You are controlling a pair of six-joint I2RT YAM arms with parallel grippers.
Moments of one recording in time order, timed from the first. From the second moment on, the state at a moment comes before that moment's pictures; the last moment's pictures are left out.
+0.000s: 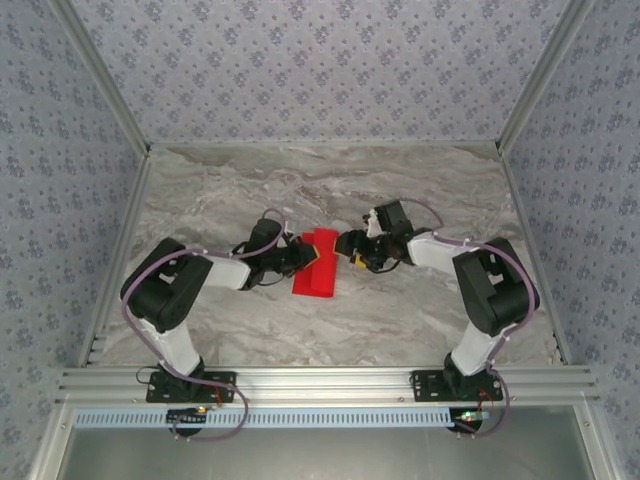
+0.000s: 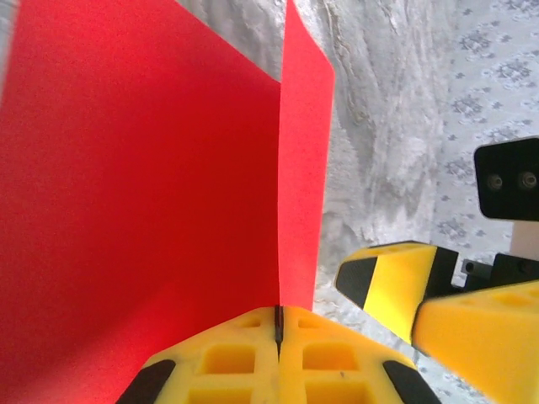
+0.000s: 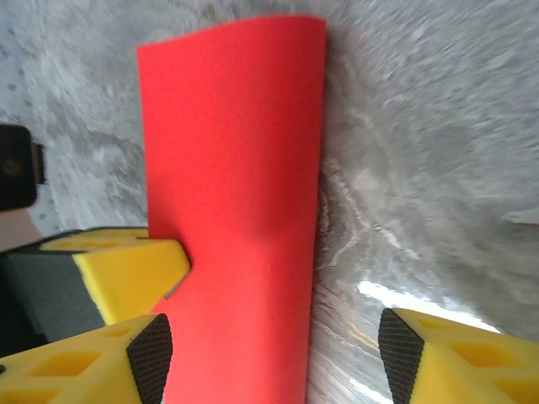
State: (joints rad) left arm -0.57 1.76 0.70 0.46 0.46 -1.09; right arm 0.44 1.72 0.89 -0.10 -0.57 0.75
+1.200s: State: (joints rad) left arm -0.45 1.65 0.75 0.11 0.39 -0.86; right arm 0.62 1.90 1.14 -0.37 -0.33 0.77
